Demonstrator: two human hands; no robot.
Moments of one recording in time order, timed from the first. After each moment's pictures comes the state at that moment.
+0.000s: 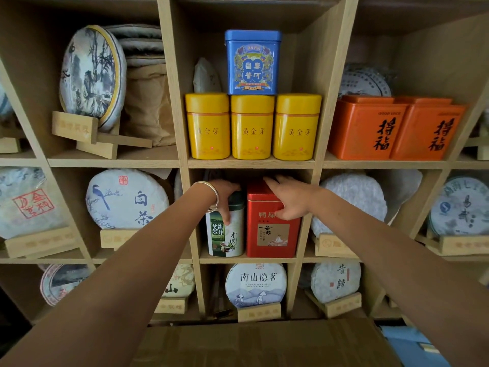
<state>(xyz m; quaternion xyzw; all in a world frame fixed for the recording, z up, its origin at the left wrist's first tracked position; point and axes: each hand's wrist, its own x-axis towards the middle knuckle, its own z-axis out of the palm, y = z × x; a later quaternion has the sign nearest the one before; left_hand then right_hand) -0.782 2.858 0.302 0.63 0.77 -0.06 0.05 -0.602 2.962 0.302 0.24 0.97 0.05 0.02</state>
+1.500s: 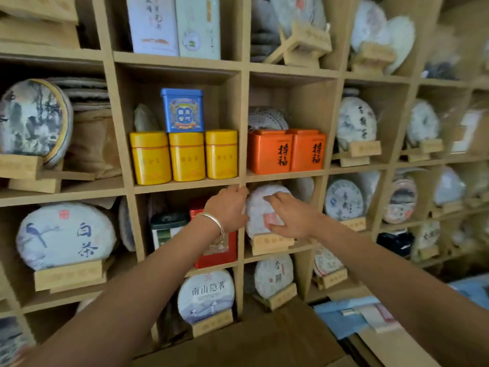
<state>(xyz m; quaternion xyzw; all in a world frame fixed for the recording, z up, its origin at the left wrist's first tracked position) -0.610 2.819 0.333 0.71 0.68 0.16 -0.09 -0.427 2.897 0.318 0.32 0.94 0.10 -0.10</state>
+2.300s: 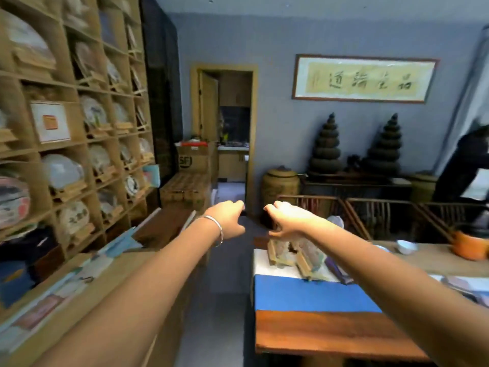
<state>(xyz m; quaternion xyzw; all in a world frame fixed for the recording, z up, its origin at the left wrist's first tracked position) 0.119 2.607 0.300 0.98 0.15 0.09 0.03 0.236 2.452 0.300 0.85 0.52 0.09 0.02</state>
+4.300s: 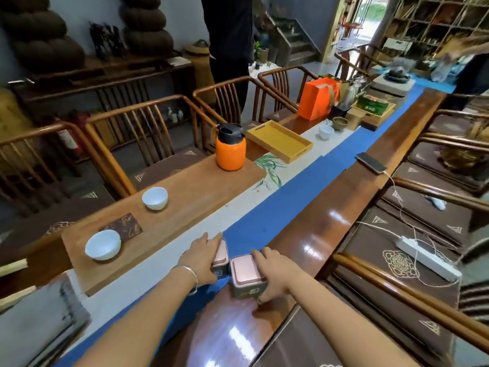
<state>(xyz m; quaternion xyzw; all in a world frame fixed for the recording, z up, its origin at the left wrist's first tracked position) 0.872 2.057 -0.049 0.96 -0.18 -0.19 0.06 0.821 1.839 -0.038 0.96 0.15 -0.22 -0.03</state>
